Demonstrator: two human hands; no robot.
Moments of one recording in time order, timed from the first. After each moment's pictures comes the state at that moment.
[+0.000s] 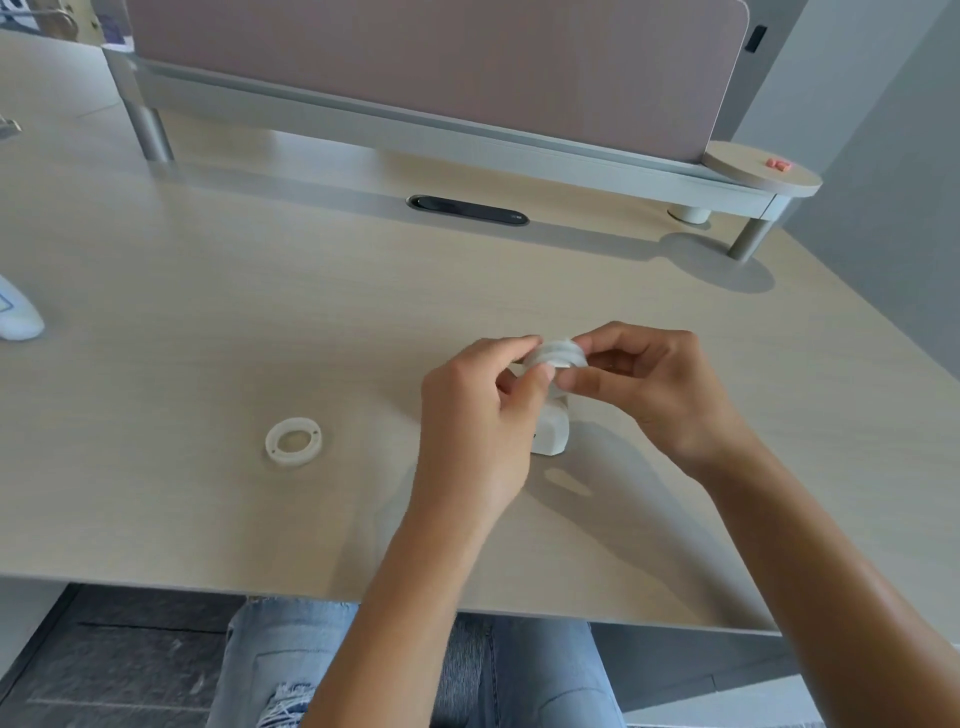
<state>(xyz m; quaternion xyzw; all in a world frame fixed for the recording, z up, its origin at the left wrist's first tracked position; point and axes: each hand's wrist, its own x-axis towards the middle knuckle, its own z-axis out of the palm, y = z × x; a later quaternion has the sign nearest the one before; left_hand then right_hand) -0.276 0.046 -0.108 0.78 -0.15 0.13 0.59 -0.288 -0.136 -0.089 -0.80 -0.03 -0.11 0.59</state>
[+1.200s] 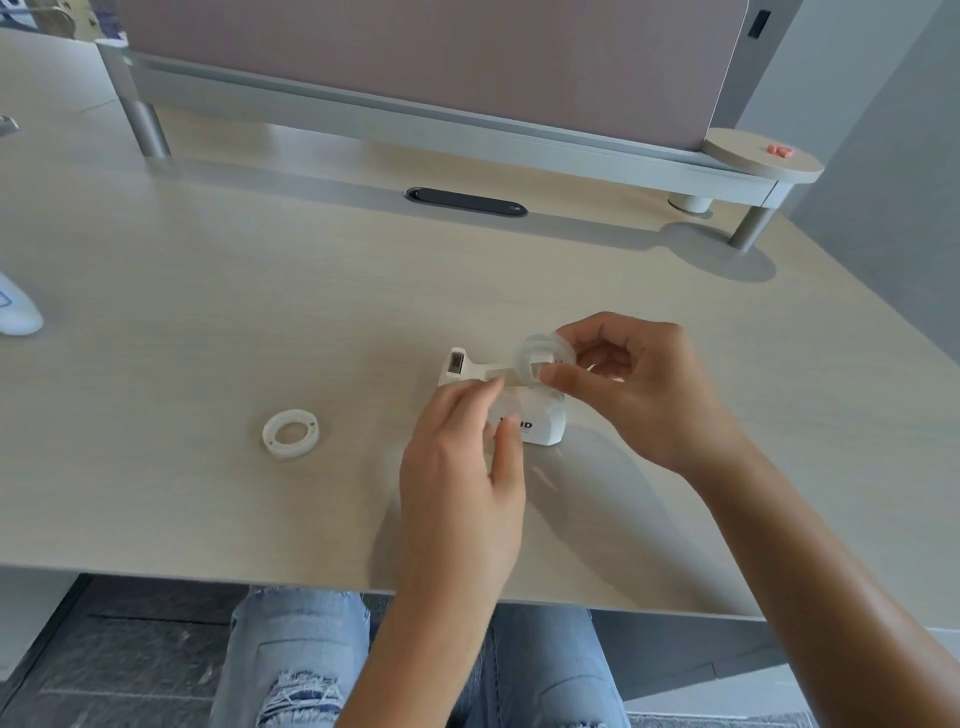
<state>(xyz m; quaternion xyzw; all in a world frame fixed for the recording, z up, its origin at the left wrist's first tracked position) -0.317 0.052 -0.139 0.82 -0.12 0.22 0.52 -0.297 -0.123 -0.089 -0.87 -0.02 -0.14 0.47</state>
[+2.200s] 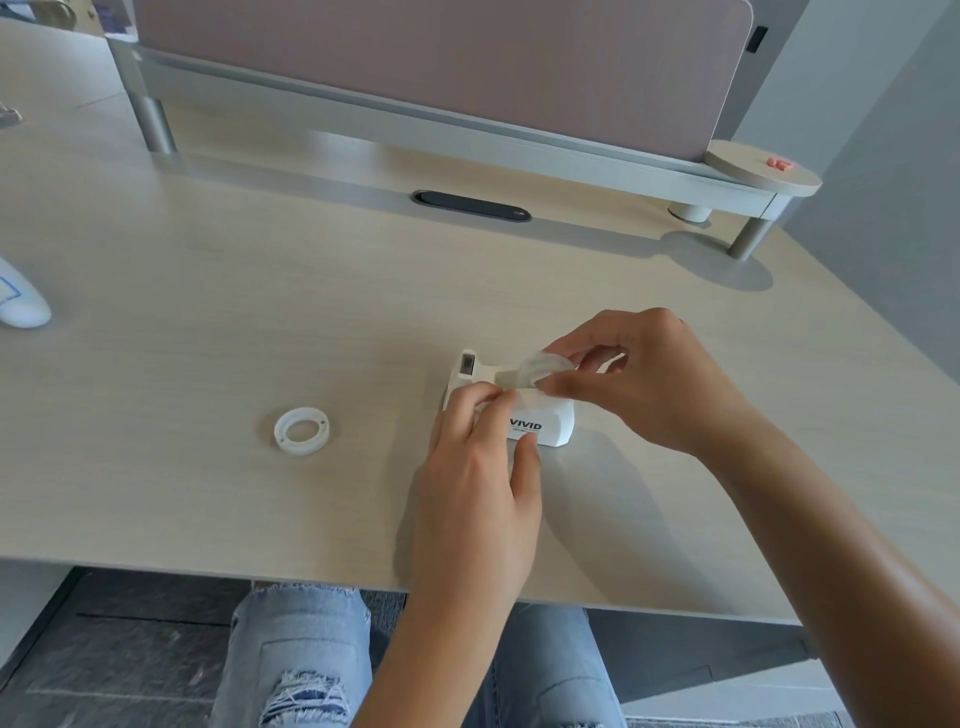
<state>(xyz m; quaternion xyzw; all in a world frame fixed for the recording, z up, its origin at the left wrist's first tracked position) -0.322 0.053 -0.144 0.85 -0.13 0.18 0.48 -0.291 -0.119 -0.066 -0.94 -0.03 -0.10 0.33</state>
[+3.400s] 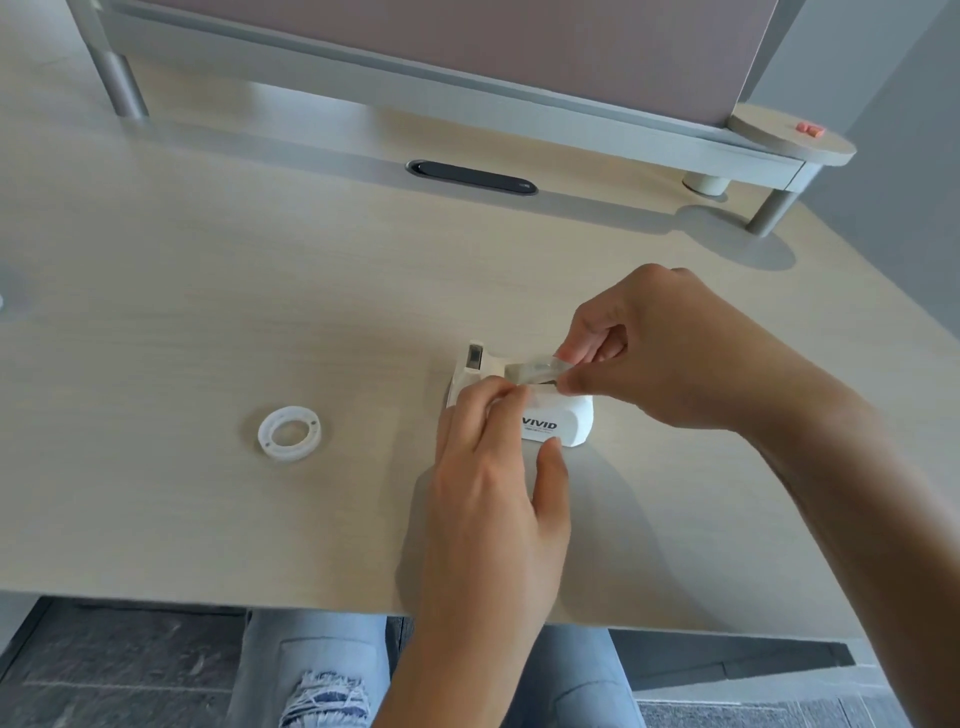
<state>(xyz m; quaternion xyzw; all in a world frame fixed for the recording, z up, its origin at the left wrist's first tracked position) -0.321 0.053 -0.146 0.85 -0.13 0.15 0.49 -0.275 -0.107 -0.041 -0.98 -0.04 -0.01 0.19</state>
